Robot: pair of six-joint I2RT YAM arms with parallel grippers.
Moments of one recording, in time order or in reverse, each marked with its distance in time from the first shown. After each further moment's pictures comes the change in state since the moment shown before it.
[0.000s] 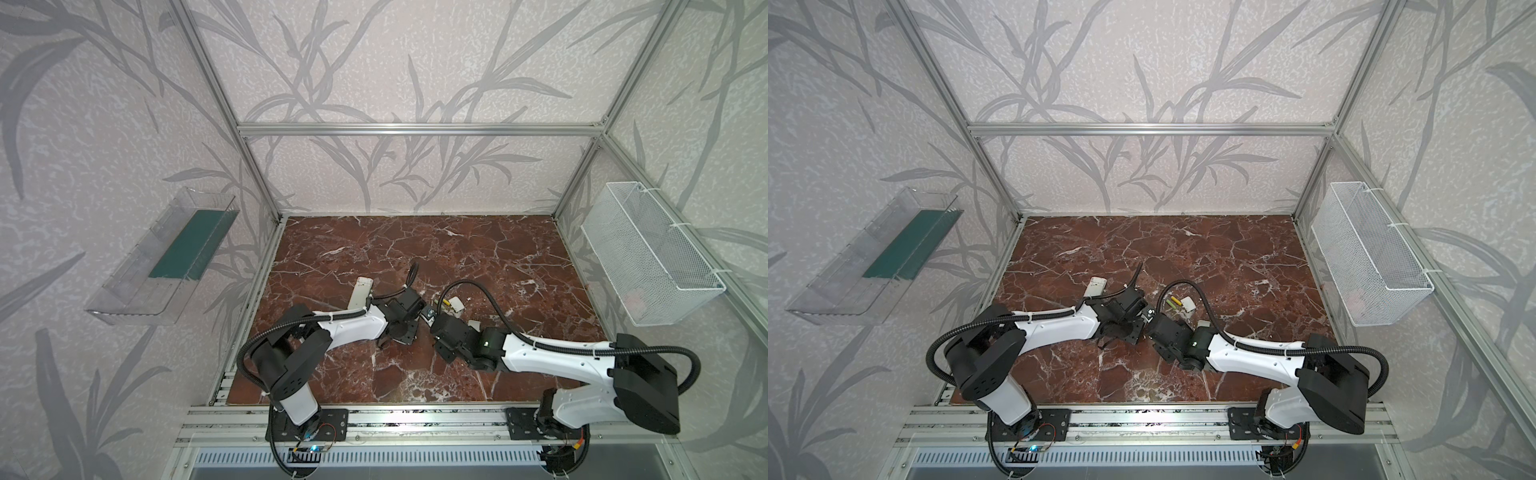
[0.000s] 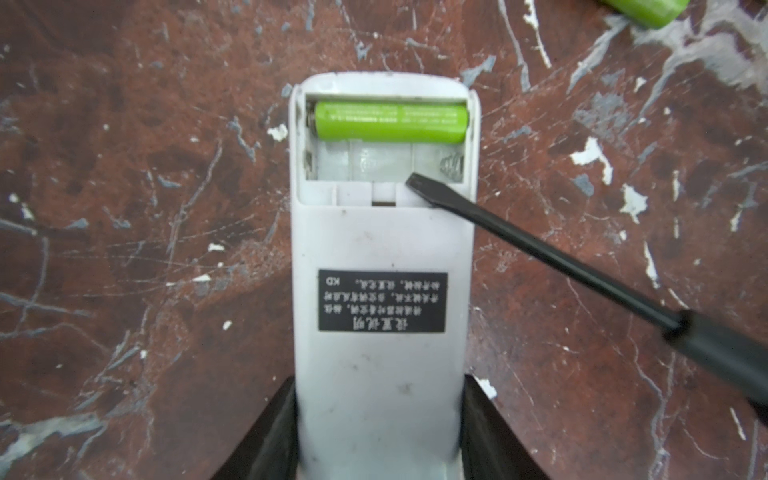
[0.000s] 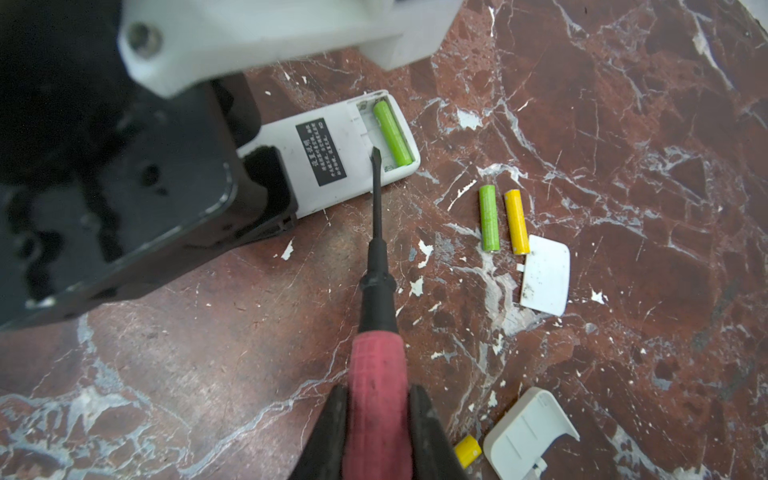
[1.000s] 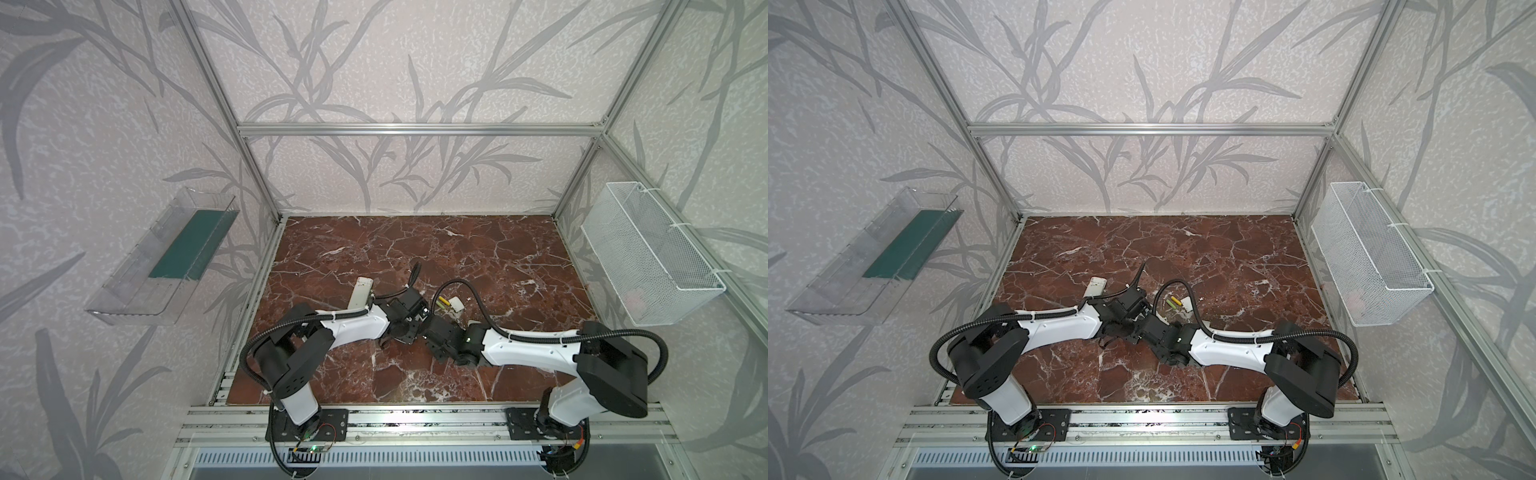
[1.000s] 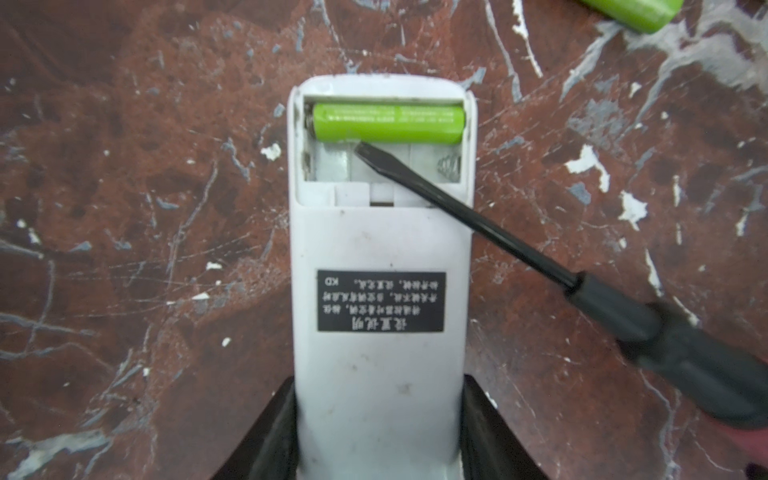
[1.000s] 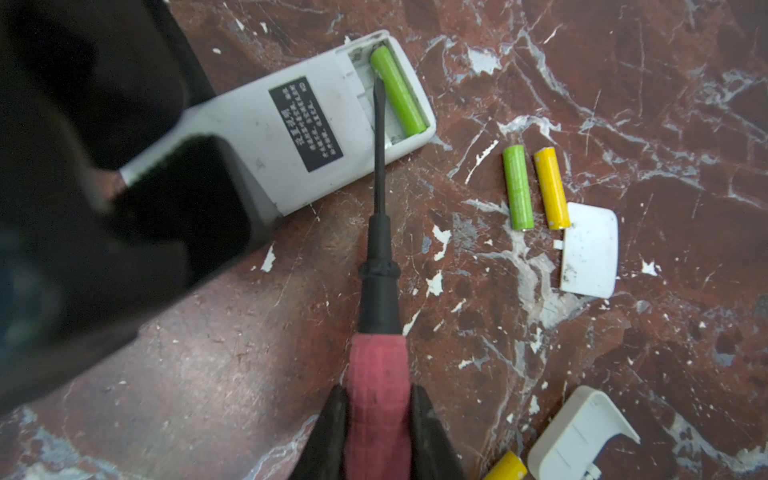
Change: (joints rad) left arm -0.011 0.025 0.010 0.006 -0.027 0.021; right arm 0.001 0.152 0.061 -0.023 -0.004 0.129
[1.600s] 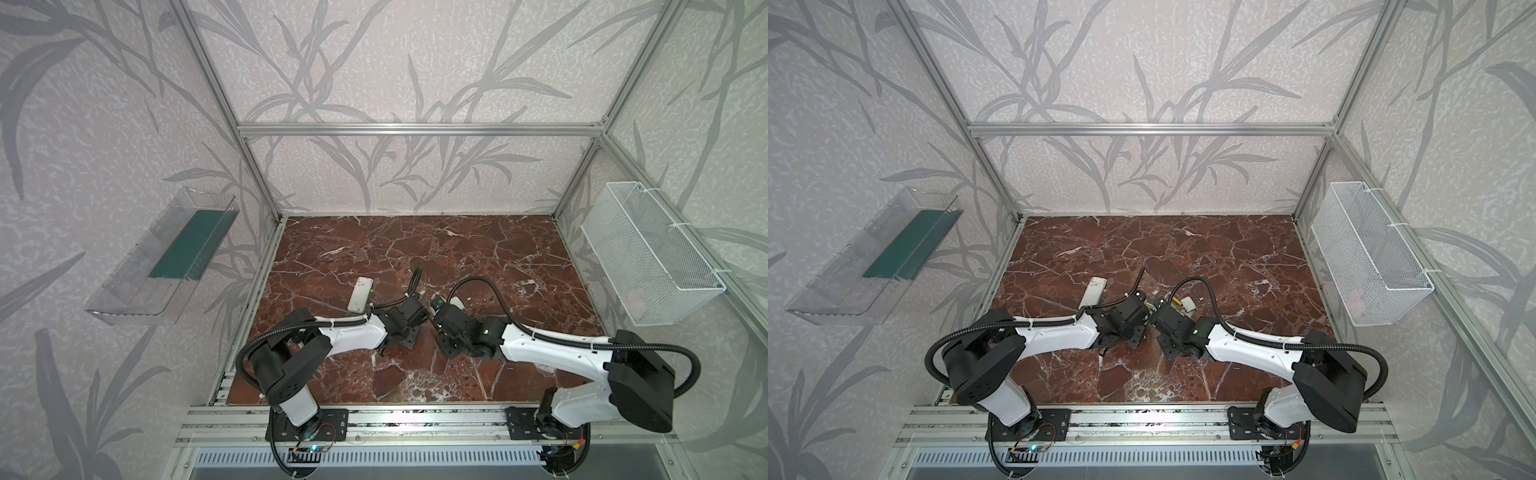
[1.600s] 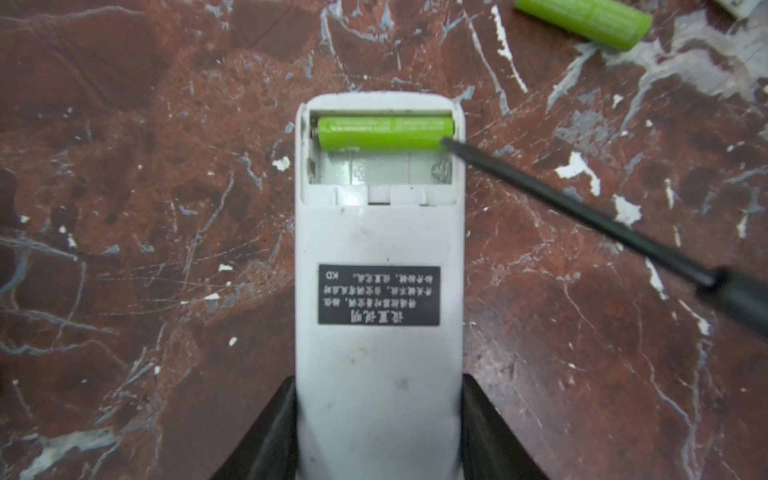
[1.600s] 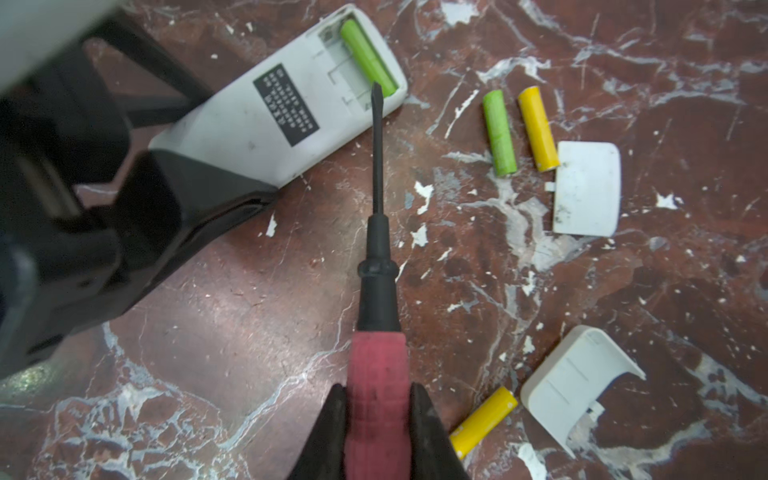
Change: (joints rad) left arm -0.043 -0.041 -0.097 0.137 -0.102 0.001; right arm -0.094 -0.145 -0.018 -0.102 -0.152 0.082
